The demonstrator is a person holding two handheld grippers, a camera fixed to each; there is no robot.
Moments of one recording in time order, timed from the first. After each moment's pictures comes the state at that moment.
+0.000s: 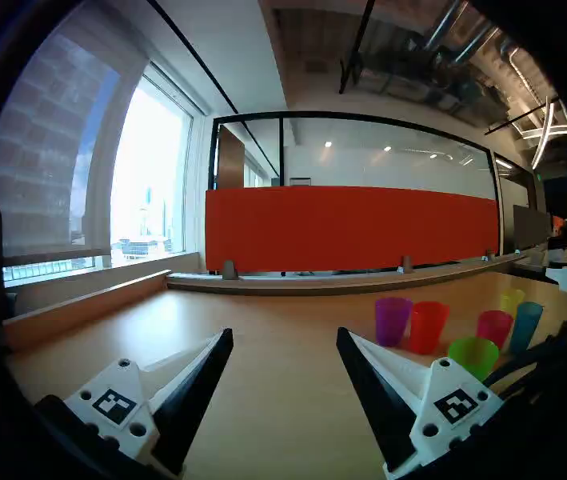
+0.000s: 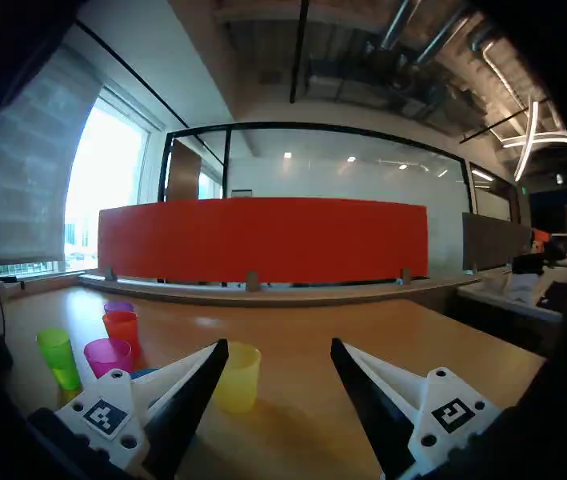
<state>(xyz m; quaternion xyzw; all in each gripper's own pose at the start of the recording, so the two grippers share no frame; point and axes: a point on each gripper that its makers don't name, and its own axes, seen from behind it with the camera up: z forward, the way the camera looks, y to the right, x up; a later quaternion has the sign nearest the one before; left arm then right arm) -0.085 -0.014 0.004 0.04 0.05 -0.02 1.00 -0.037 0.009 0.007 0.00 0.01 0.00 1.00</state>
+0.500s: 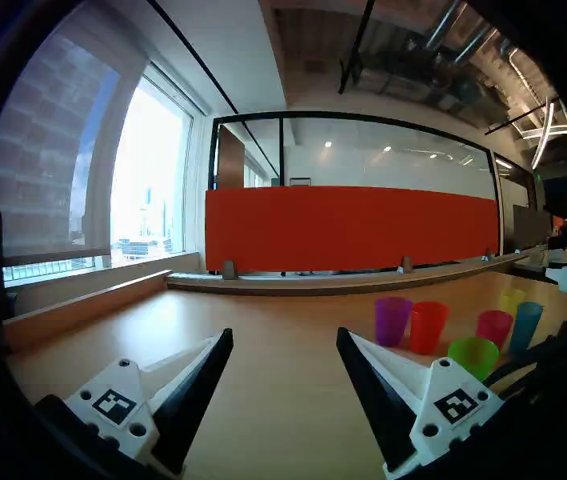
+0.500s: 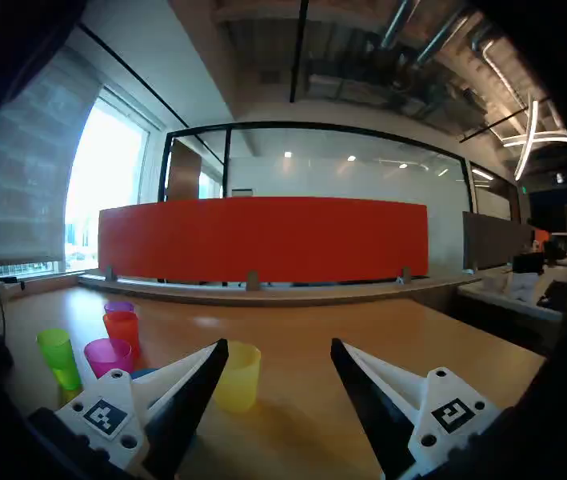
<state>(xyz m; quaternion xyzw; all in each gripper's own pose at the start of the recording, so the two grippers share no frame) -0.085 -0.014 0.004 0.04 0.05 -0.02 1.00 -0.038 0.010 0.007 0.00 0.01 0.00 1.00</state>
